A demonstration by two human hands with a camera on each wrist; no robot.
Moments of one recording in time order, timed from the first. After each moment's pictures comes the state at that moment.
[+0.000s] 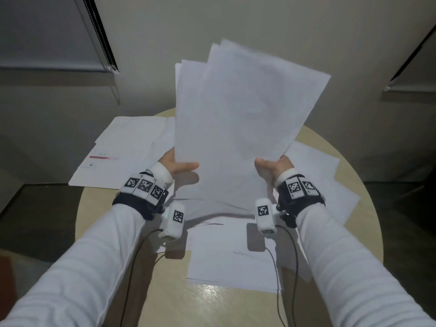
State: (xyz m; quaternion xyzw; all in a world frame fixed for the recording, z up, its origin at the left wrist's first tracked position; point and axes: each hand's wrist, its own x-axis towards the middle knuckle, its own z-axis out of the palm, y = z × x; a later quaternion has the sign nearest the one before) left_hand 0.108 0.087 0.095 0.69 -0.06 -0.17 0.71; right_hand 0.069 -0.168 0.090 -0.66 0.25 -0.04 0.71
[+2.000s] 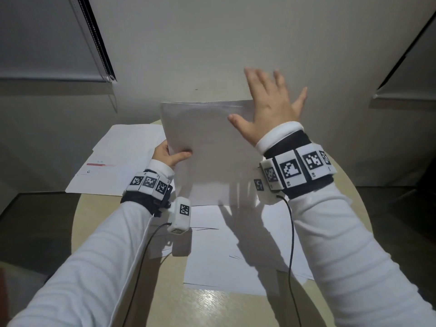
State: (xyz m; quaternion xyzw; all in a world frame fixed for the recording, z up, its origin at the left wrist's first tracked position) left_hand 0.129 0.079 0.098 0.70 -0.04 0.00 0.72; right_hand 0.048 -0.117 0.245 -0.98 0.03 -0.20 0.06
